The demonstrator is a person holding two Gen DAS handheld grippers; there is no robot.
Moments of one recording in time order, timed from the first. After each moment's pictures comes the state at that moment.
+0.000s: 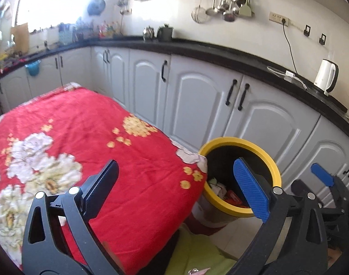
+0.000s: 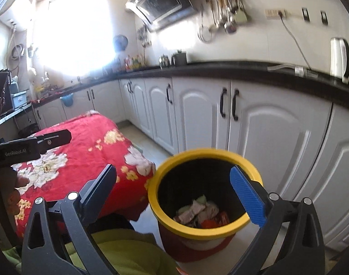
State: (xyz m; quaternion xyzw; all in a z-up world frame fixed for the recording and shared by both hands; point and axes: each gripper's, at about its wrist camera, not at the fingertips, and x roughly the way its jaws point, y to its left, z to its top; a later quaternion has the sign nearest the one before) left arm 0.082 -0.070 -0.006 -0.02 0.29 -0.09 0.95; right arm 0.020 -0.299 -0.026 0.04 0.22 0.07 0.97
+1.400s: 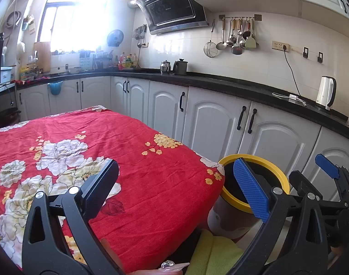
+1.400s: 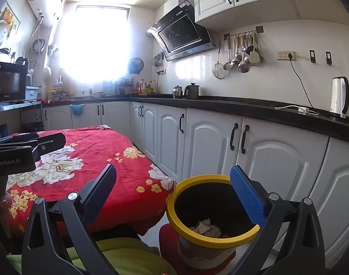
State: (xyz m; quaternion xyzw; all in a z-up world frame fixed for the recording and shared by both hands) left arm -0.007 -0.030 -0.013 -0.03 0.18 -0.05 0.98; right arm -0.035 -0.244 -0.027 -0.02 0.11 0.08 0.99
